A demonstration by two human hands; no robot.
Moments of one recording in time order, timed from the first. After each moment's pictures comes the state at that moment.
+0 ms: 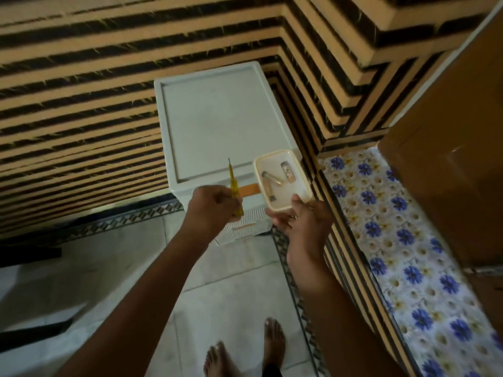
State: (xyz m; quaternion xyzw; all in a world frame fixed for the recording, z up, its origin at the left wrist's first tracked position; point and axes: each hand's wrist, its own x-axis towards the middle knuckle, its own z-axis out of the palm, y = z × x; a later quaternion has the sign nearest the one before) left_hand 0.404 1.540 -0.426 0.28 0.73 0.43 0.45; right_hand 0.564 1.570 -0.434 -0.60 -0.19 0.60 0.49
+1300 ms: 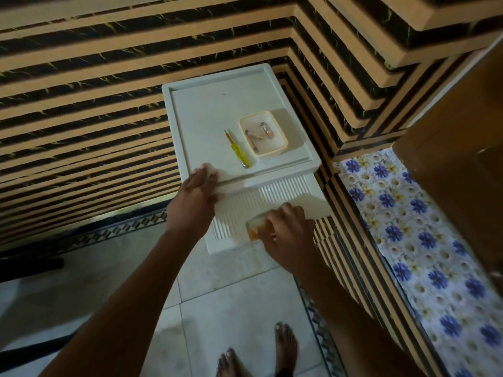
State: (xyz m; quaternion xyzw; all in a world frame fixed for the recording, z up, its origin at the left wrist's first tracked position) left_hand 0.304 1.554 -0.479 0.61 0.77 0.14 0.11; right_hand 0.535 1.571 -0.517 -0.52 -0.83 0.14 0.17
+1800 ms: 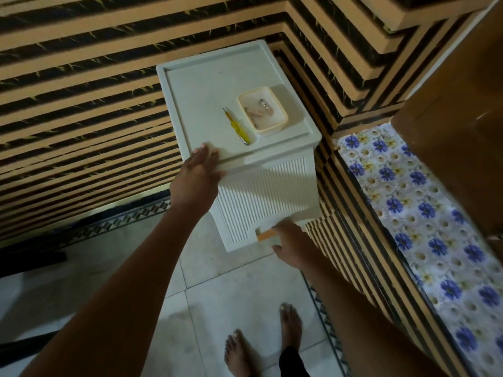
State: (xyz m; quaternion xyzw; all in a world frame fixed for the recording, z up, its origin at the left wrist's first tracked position) left_hand 0.302 1.546 -0.476 0.63 0.76 0.12 0.11; right_hand 0.555 1.530 -0.565 -0.50 -0.81 0.30 -0.10
